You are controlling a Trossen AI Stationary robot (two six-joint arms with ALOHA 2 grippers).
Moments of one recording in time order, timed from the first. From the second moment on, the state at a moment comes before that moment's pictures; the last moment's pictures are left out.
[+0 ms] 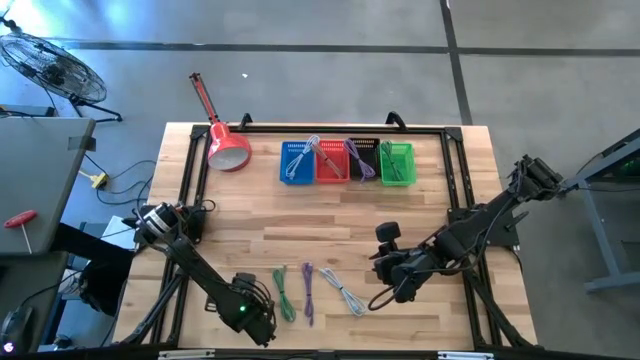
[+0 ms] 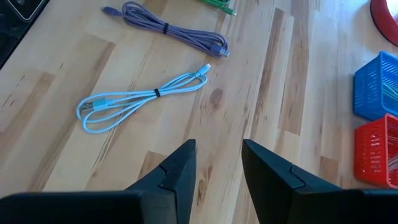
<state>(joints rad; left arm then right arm) -0.79 1.99 1.34 -1.04 0.09 -2.21 0.61 1.45 1.13 -0.68 0.41 0.13</state>
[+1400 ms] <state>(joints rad) -0.76 1.55 1.40 -1.33 -1.38 -1.29 0.39 1.45 1.13 0.12 0.25 -0.33</state>
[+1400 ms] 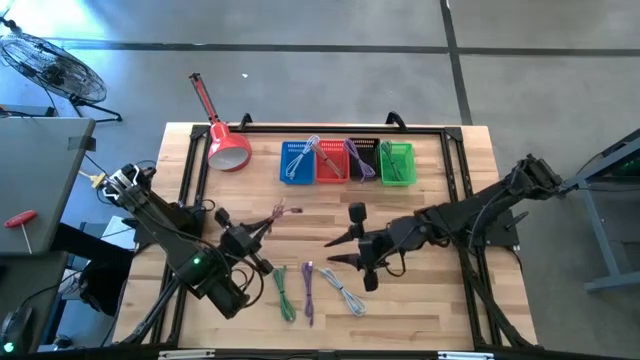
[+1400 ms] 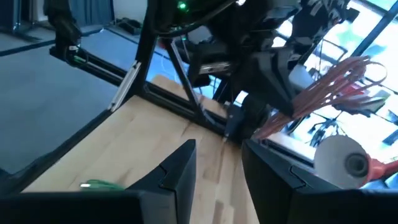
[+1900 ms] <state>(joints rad) -0.76 1.45 1.40 -1.16 -1.39 -0.93 0.27 1.45 1.13 0.22 0.09 -0.38</state>
